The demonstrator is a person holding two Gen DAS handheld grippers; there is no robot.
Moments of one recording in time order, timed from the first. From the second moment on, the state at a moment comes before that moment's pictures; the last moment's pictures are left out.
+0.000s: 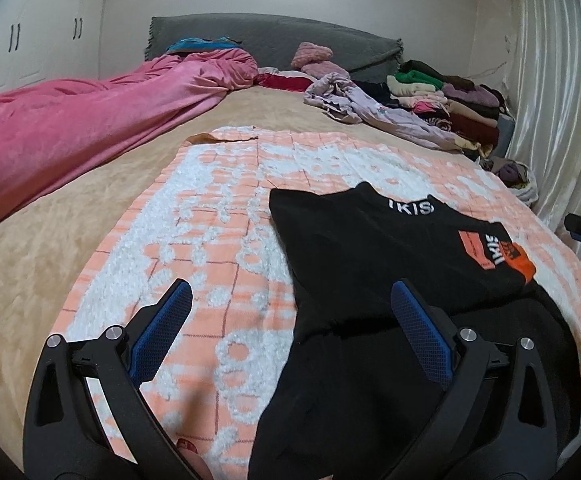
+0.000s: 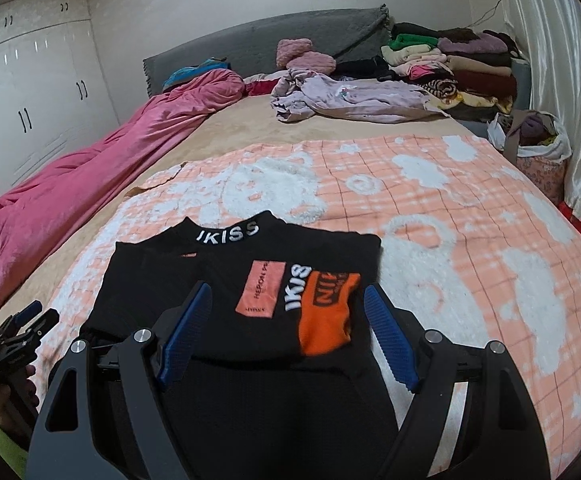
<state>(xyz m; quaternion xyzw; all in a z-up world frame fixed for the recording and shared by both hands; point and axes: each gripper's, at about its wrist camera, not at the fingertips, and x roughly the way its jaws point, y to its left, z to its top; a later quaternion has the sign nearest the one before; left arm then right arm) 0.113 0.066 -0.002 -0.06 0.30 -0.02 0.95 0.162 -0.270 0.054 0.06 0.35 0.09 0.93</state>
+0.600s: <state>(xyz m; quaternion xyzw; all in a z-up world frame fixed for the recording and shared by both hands) 0.084 0.047 -0.016 -0.01 0.33 -0.03 0.94 0.118 -0.281 0.033 0.07 0.36 0.10 0.92</state>
